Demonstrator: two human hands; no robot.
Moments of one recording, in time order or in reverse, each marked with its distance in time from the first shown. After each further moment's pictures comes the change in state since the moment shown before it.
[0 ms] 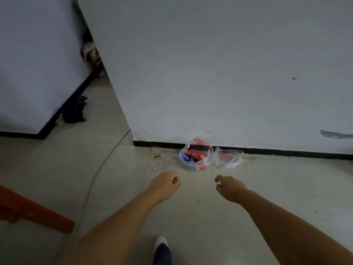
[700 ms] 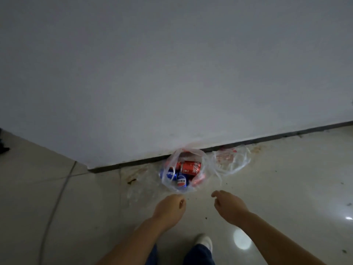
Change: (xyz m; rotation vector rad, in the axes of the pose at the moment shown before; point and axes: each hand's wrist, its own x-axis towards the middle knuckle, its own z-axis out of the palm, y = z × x) left_hand 0.429 -0.046 0.099 0.007 -0.360 0.105; right_hand 0.371 0.076 0.033 0.229 -0.063 0.156
